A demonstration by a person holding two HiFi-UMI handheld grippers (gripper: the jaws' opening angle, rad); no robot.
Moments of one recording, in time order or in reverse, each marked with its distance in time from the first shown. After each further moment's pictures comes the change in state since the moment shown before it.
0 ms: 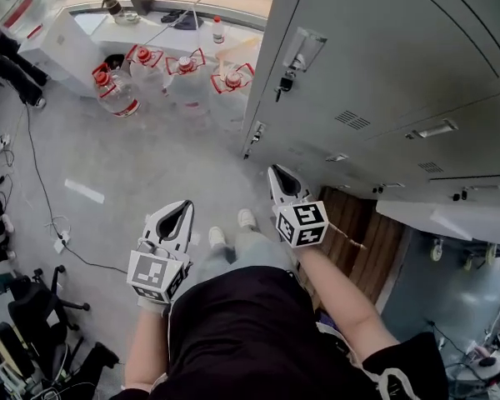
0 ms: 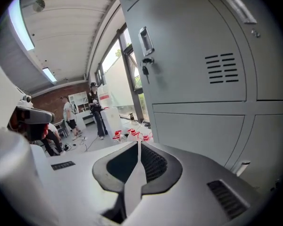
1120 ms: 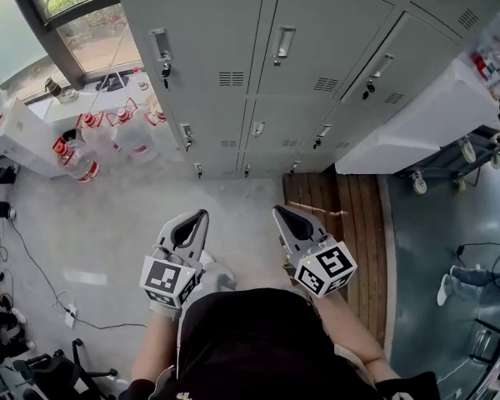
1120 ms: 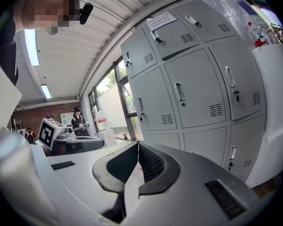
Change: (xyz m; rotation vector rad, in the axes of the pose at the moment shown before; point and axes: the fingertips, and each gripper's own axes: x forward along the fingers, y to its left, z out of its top) left arm -0.056 -0.227 0.011 0.161 -0.150 -0.389; right arm -0.341 0.056 -0.008 0.082 -0.268 -0.136
